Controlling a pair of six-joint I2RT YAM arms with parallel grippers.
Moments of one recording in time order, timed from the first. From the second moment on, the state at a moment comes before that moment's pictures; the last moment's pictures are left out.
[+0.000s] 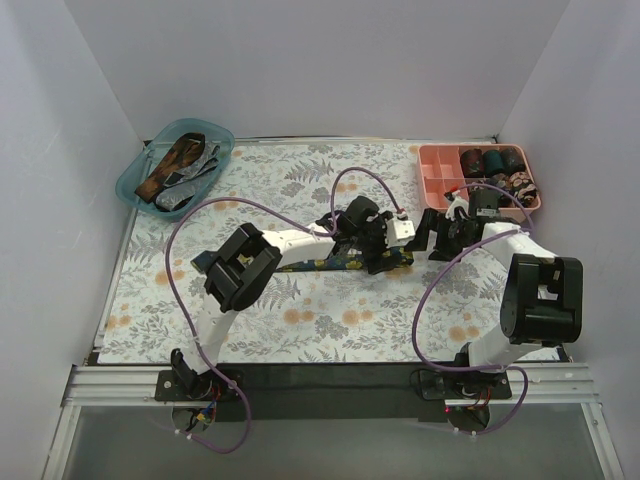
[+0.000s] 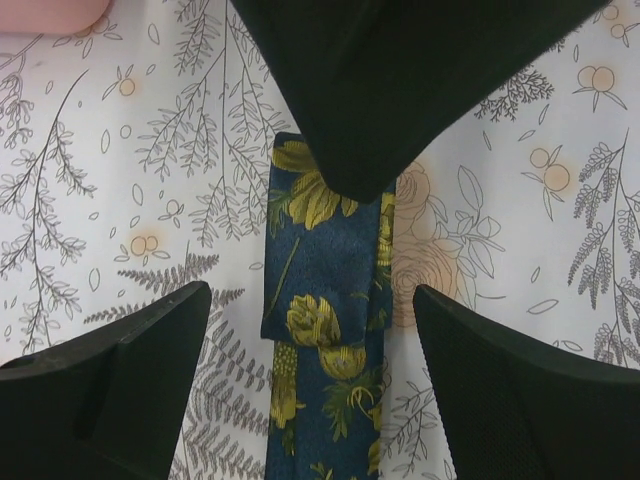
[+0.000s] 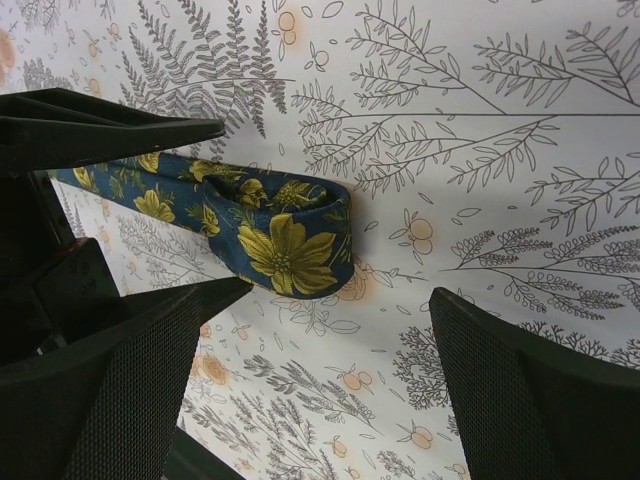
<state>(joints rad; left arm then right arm) -0.87 2.18 1.50 0.01 0.43 0.45 -0.06 1.56 0.90 -0.43 -0.61 0.16</state>
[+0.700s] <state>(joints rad) -0.87 2.27 1.58 -0.01 0.52 0.47 -0.08 1.55 0.85 -0.30 -0.66 0.21</state>
